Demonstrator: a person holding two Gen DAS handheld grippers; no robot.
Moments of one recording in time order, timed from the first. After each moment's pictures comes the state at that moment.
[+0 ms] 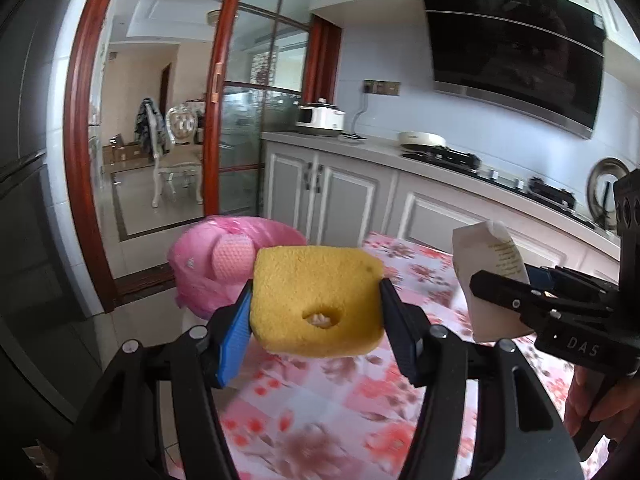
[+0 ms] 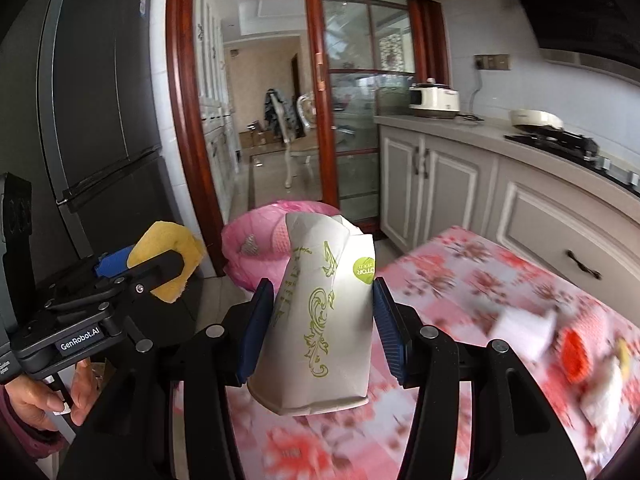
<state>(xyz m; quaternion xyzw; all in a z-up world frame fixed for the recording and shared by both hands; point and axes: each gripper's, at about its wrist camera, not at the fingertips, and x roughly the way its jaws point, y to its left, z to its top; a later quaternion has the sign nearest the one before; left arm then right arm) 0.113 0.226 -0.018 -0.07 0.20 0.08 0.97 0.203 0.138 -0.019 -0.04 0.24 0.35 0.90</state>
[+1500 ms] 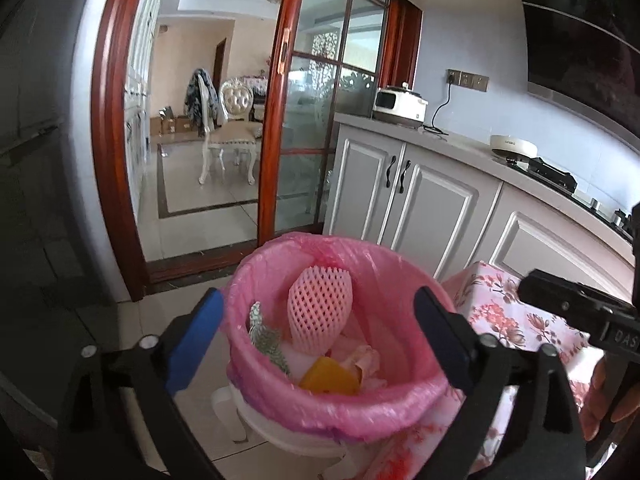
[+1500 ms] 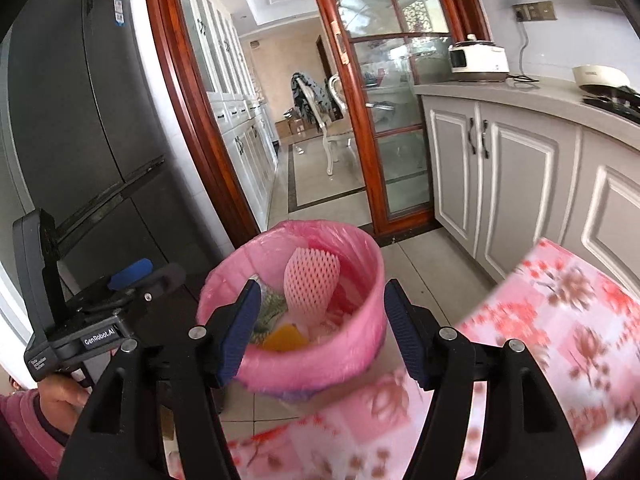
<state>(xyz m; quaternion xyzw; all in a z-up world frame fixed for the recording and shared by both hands) 0.254 0.381 -0.047 -0.11 0.22 0.18 0.95 0.366 0.229 -0.049 0.02 0.29 0.42 0.86</state>
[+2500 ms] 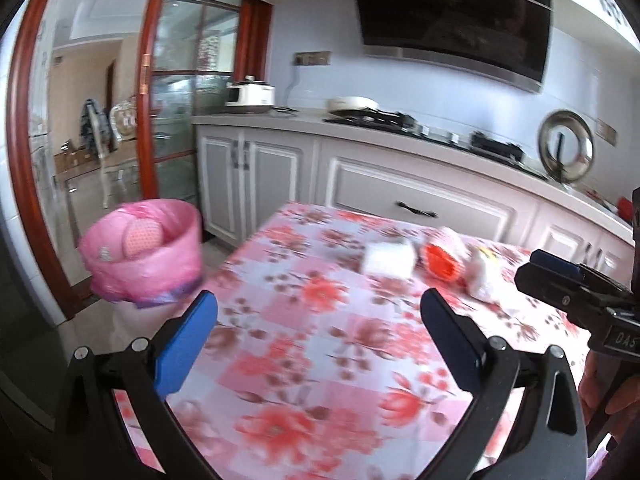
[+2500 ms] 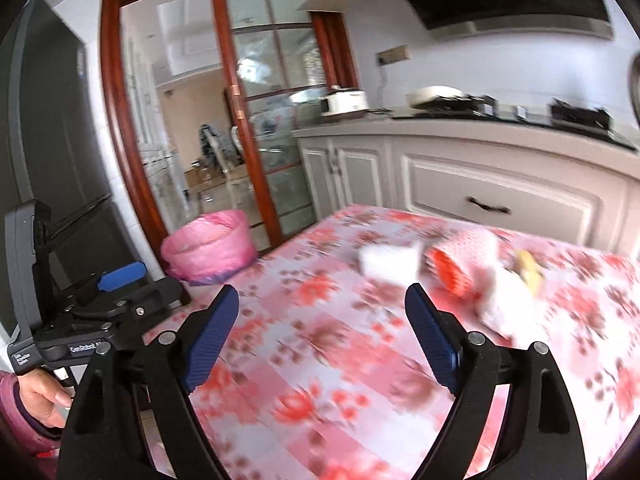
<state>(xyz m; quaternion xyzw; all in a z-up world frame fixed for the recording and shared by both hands) 0.136 0.086 -0.045 -0.03 0.24 -0.02 0.97 0.144 -0.075 -0.052 0.05 0.24 0.23 0.94</state>
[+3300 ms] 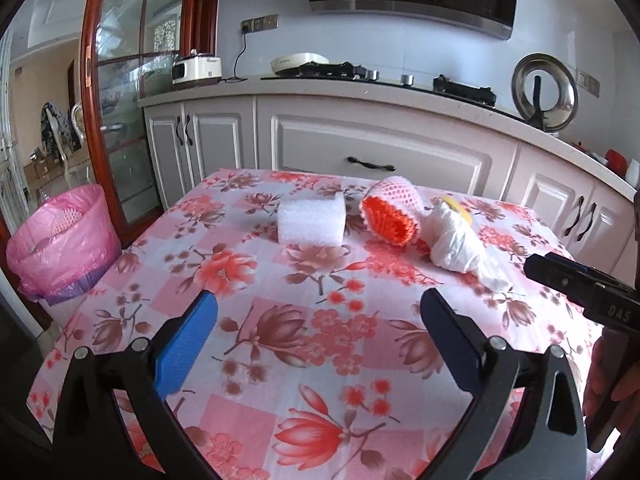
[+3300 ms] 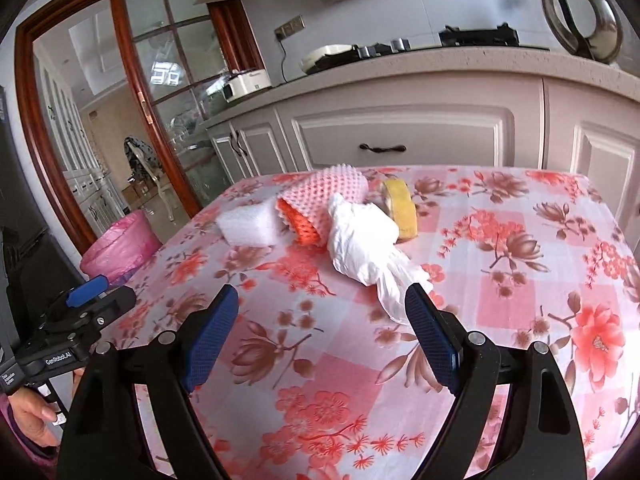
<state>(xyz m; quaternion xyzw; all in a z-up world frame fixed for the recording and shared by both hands) 0.211 -0.007 -0.108 0.00 0.29 -0.07 0.95 0.195 -0.188 -0.130 0.12 0.30 0.12 0.94</state>
